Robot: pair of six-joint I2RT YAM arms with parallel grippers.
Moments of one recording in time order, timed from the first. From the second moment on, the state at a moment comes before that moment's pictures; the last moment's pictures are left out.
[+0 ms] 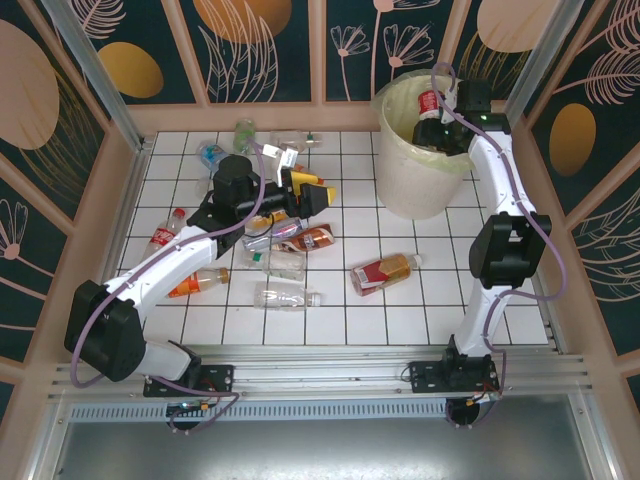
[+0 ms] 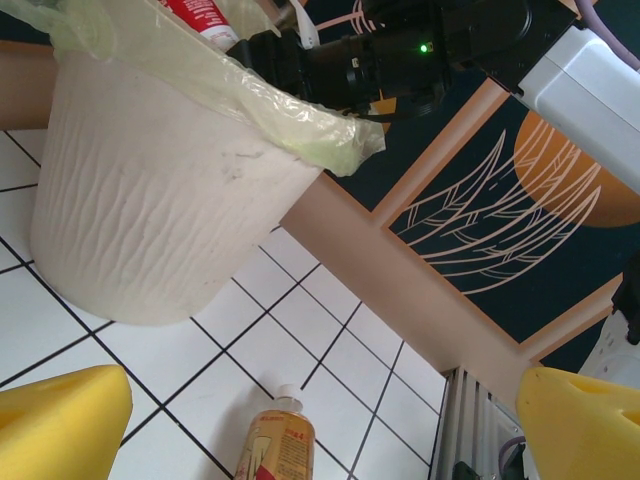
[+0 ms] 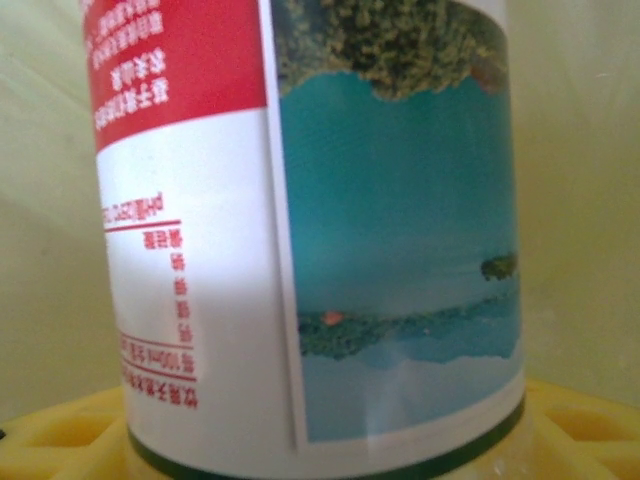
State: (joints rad) left arm -0.53 1.42 1.06 0.22 0.67 -0.53; right arm 0.02 1.96 1.97 -0.86 -0.20 0.12
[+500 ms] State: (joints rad) left arm -0.53 1.42 1.06 0.22 0.67 -0.53; right arm 0.02 1.95 2.05 -0.86 -0.20 0.14
